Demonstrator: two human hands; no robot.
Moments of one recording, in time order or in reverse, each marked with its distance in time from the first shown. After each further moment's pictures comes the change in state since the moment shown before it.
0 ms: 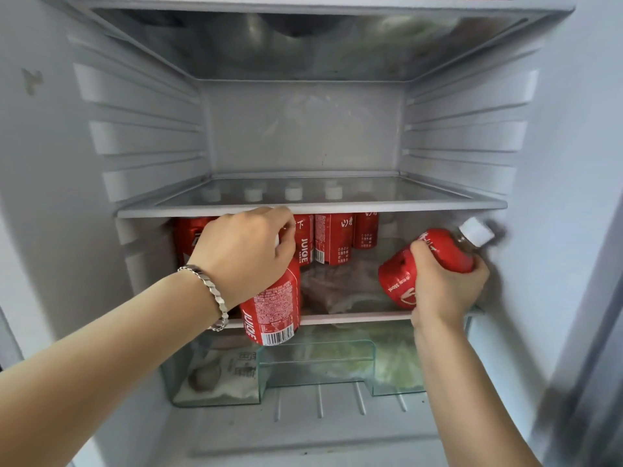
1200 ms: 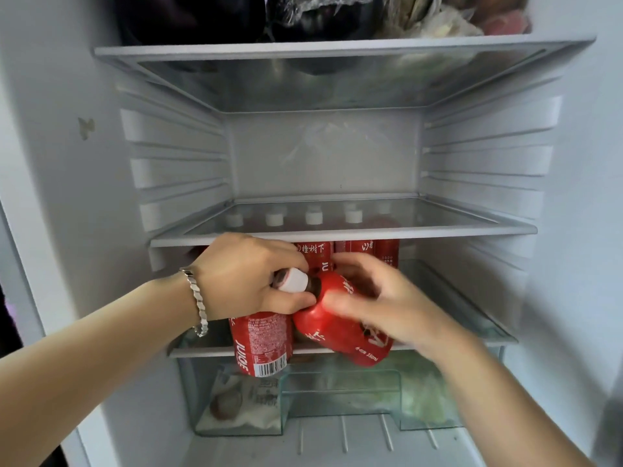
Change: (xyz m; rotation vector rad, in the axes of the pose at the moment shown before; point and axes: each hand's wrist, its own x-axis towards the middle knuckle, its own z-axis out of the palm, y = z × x) left_hand 0.006 -0.038 -0.017 -0.095 -0.119 0.428; right_hand -0.044 -0.037 0.019 -0.572 -1.298 -0.116
